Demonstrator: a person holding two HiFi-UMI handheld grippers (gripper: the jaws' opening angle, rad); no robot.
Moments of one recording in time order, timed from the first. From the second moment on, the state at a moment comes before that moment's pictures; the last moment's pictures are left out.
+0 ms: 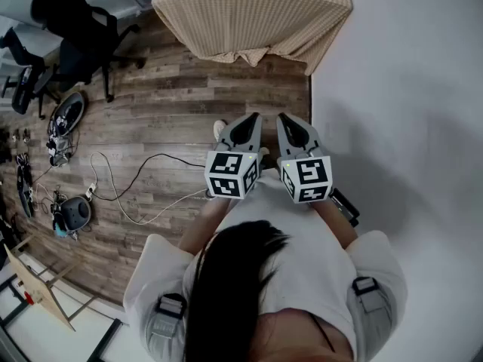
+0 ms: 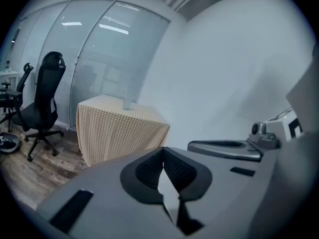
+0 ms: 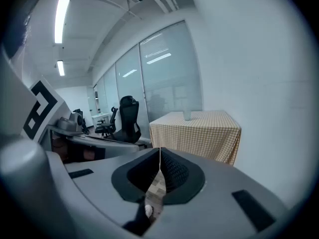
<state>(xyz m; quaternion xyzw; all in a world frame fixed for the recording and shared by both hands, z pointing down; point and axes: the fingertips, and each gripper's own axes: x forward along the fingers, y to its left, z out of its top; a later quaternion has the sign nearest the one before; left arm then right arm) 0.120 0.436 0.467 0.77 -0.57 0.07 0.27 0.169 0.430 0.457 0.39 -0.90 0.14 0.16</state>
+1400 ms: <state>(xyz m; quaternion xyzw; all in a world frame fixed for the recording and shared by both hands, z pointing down) 0.090 0.330 0.471 0.78 -0.55 0.08 0.29 0.137 0.334 0.452 0.41 -0.89 0.12 0.18</state>
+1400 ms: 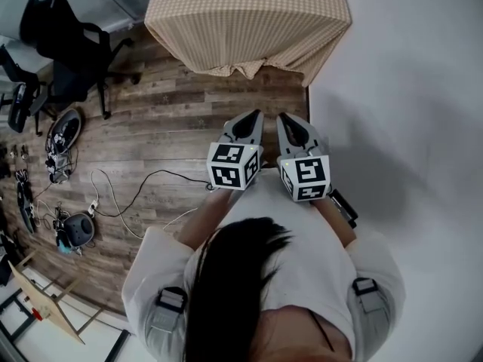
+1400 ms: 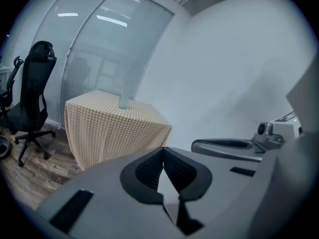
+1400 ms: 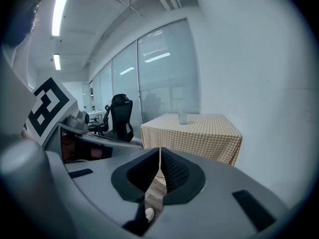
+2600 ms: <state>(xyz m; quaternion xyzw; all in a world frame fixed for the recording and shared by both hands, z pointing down) 0.020 0.215 0.465 0.80 -0.52 0.08 0.28 0.079 0.219 0.457 0.45 -0.87 0.15 0.17</state>
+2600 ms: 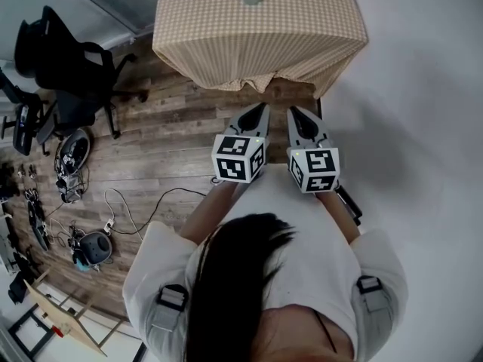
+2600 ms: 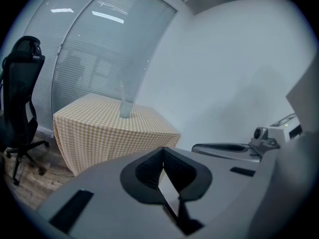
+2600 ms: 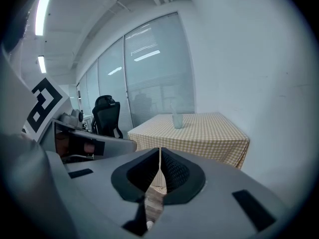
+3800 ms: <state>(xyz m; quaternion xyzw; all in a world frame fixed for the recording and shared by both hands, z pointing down) -0.035 0.179 0.462 0.84 -0.46 0.08 0.29 0.007 0.190 0.453 0.46 -0.86 0.15 0.16</state>
